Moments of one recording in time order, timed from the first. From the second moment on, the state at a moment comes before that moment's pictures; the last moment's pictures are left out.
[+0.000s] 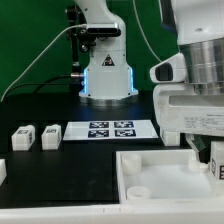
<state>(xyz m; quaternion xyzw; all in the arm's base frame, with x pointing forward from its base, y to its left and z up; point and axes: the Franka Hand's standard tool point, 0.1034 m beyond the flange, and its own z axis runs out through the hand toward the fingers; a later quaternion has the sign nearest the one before) 0.623 0.128 0.061 -0.91 0.40 -0.01 0.10</state>
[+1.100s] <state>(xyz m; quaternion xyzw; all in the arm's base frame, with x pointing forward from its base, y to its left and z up) 0.635 0.116 0.070 -0.98 0.19 -0.04 0.05</state>
